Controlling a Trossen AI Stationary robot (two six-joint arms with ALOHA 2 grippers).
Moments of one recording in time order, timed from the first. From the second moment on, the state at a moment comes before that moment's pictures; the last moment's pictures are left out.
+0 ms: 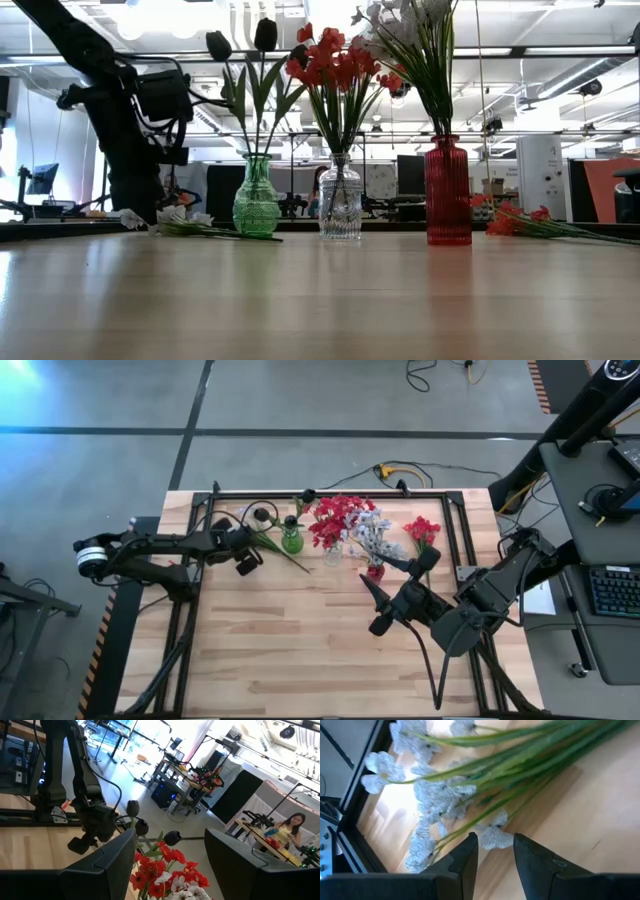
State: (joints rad) left arm 0.42 1.21 0.46 -0.43 -0.51 -0.03; right arm 0.65 1.57 1.78 -0.54 1.33 -0.17
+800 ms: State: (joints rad) left arm 0.42 1.15 0.60 -0.62 -0.43 -0.06; right arm 0.65 1.57 1.78 -0.54 1.33 -0.17
